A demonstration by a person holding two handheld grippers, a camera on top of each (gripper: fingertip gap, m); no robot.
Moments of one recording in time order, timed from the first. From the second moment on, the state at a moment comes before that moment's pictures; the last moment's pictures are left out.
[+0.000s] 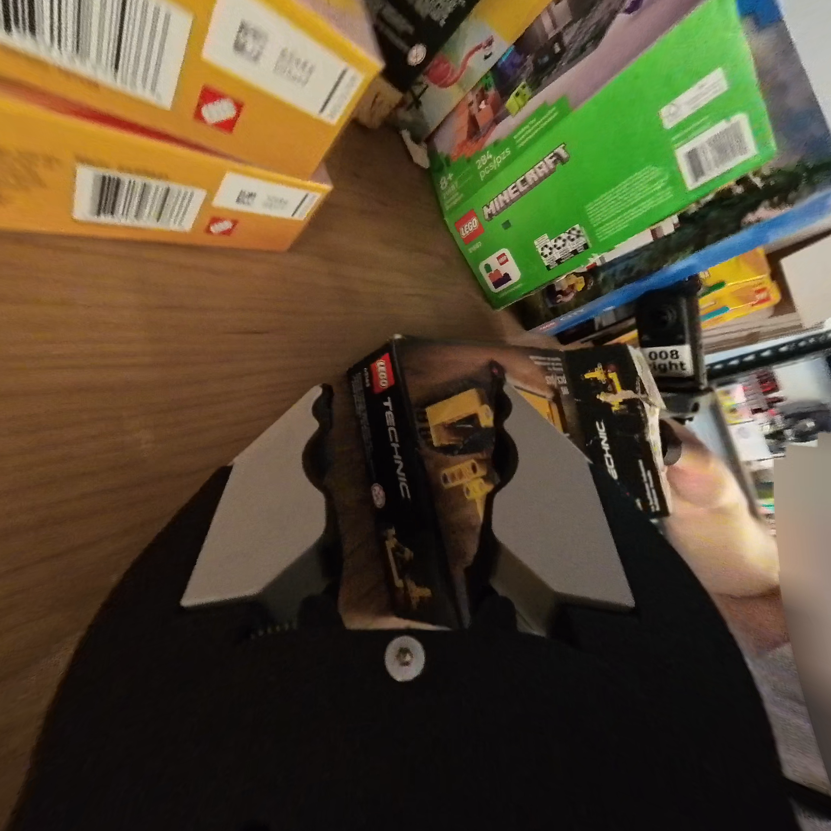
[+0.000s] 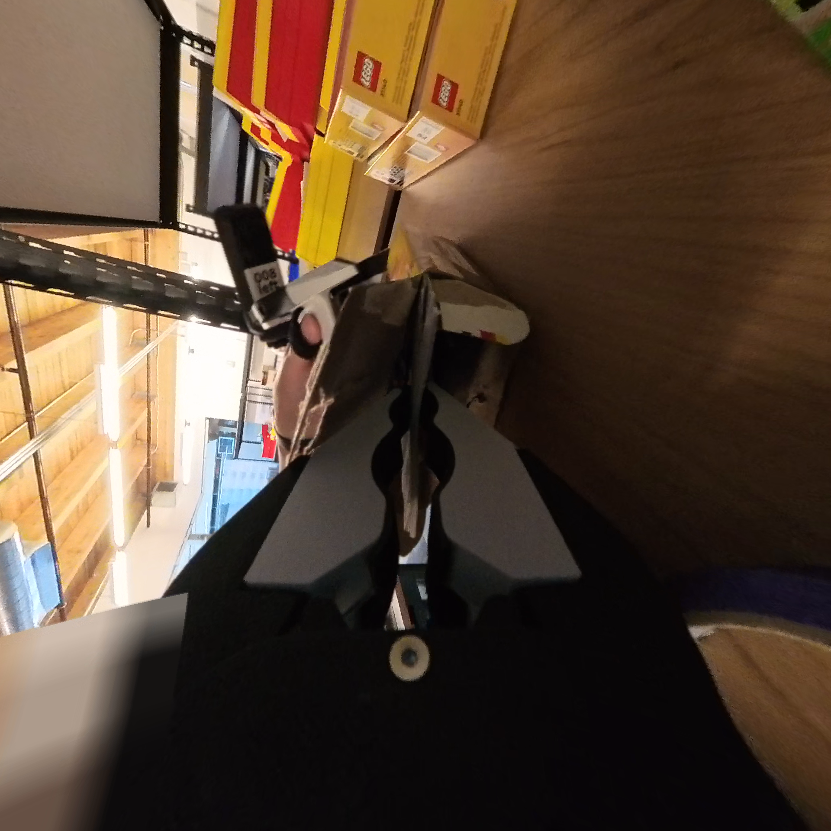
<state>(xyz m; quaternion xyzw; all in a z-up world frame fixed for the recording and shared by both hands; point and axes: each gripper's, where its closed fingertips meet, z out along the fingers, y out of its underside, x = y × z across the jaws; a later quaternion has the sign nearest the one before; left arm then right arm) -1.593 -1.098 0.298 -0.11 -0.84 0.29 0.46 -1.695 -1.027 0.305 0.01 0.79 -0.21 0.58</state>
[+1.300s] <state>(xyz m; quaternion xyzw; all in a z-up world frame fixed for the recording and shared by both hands) -1.676 -1.002 0.334 -0.36 -0.79 0.50 0.06 -1.667 -1.035 0.329 -0.01 0.76 -0.27 0.59</state>
